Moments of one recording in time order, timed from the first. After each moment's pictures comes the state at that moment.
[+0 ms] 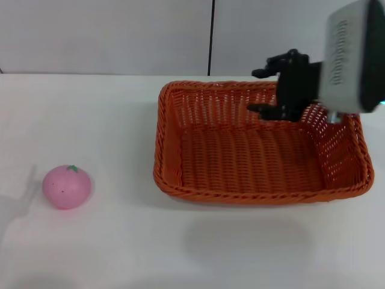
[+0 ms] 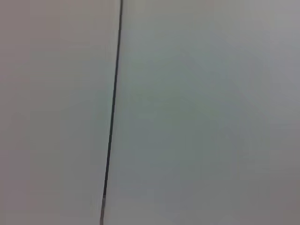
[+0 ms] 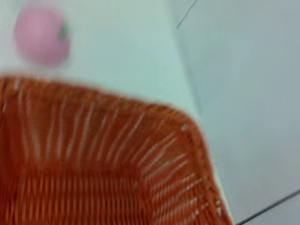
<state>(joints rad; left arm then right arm) -0.05 -2.06 -2.83 0.10 1.28 -1.76 2.87 0.42 2.09 -1.43 -1.40 -2.21 -1.12 1.59</state>
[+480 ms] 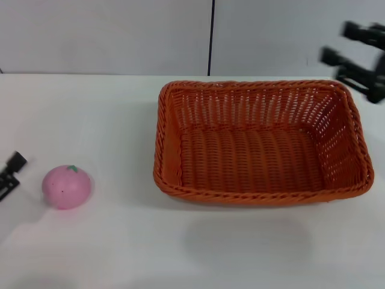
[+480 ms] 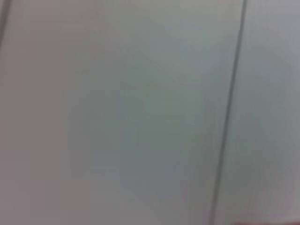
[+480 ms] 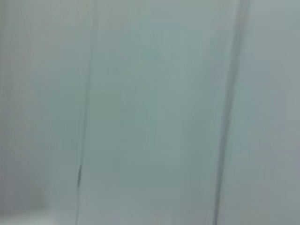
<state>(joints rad) -0.03 -2.04 -2.56 -0.41 1.46 -1.68 2.30 0.04 2.08 -1.20 -1.19 -1.21 -1.26 1.22</state>
